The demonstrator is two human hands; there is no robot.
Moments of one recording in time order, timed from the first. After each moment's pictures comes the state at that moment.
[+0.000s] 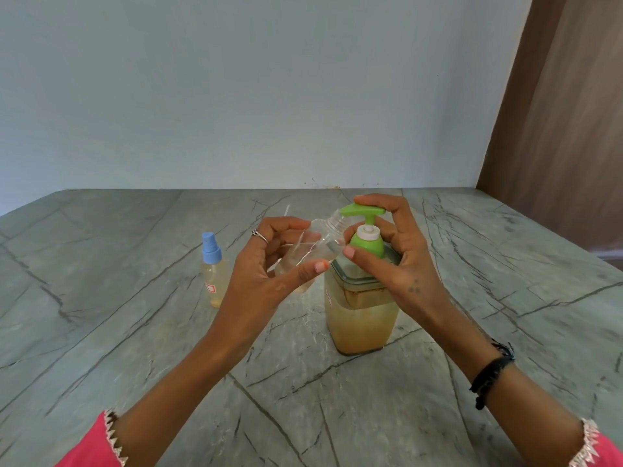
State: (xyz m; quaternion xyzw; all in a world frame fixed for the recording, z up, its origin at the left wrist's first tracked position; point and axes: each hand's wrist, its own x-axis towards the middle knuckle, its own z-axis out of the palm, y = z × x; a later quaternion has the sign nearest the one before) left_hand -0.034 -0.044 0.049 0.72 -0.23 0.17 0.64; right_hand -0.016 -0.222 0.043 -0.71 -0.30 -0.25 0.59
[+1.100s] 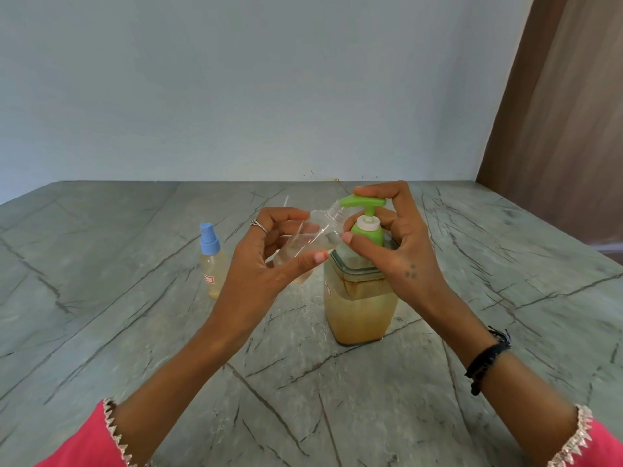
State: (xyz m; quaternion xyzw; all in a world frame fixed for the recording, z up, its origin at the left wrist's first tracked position) left_hand -0.033 -0.043 0.048 0.73 -0.23 0.17 0.63; right_hand -0.014 -0.220 0.046 -0.72 -0.28 -0.26 0.58
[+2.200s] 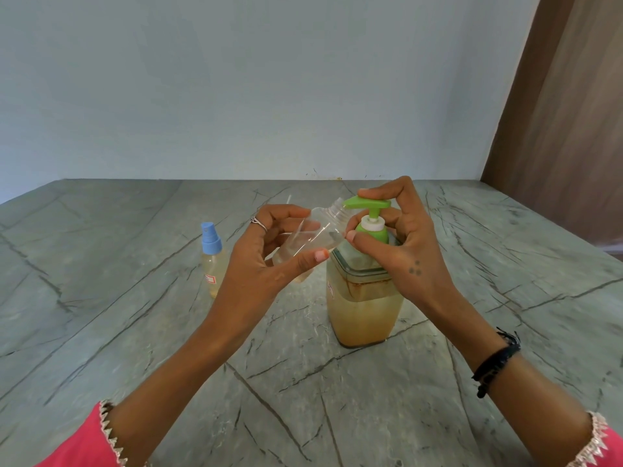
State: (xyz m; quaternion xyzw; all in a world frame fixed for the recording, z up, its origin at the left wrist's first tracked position) left_hand -0.032 -0.040 0.050 0.73 -0.22 0.18 0.62; right_hand -0.014 -0.219 0.050 -0.72 -0.28 -0.27 0.57
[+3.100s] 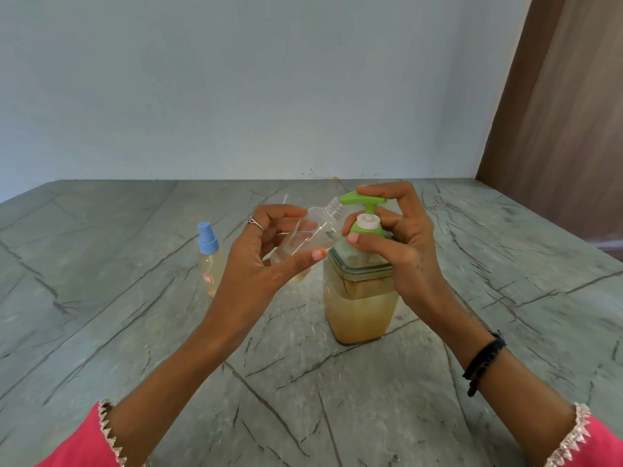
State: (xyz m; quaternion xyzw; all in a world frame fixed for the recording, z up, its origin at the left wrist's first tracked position) left_hand -0.034 -0.042 0.050 0.73 -0.22 0.17 0.63; right_hand -0.015 -0.220 0.046 -0.67 -0.27 -0.24 0.64
